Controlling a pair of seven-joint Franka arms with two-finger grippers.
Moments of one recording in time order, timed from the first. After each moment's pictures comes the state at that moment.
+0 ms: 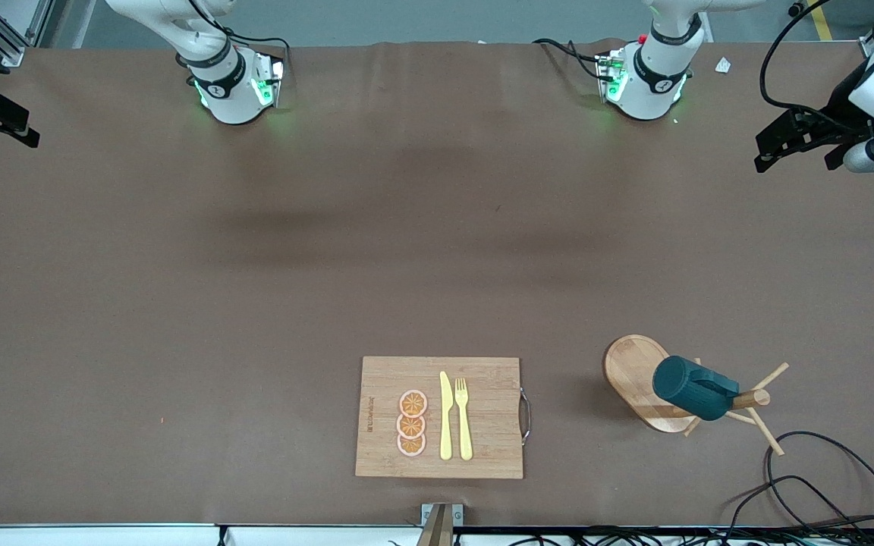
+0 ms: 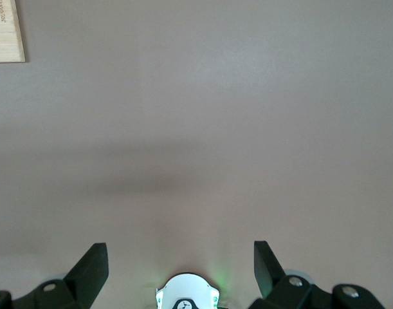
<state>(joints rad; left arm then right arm) -0.02 -0.11 -0.09 -1.63 -0.01 1.52 -0.14 0.00 -0.11 -0.07 -1.54 -0.01 1.33 -0.05</state>
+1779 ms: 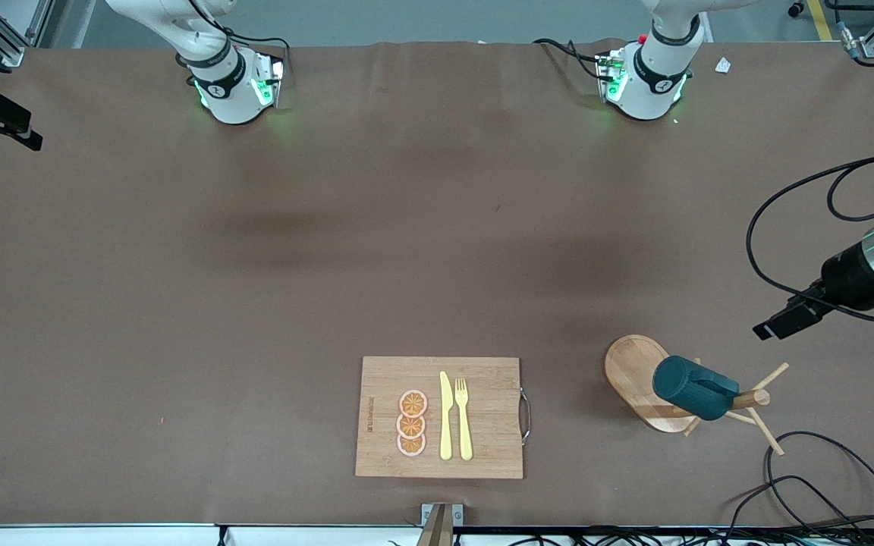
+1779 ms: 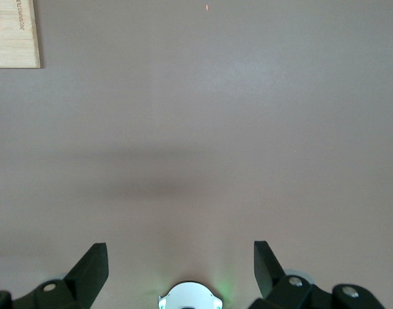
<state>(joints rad) 0.08 0.29 -0.09 -1.53 -0.21 1.98 -0.57 0.00 -0.11 -0.07 -1.54 0.01 1.36 -0.07</state>
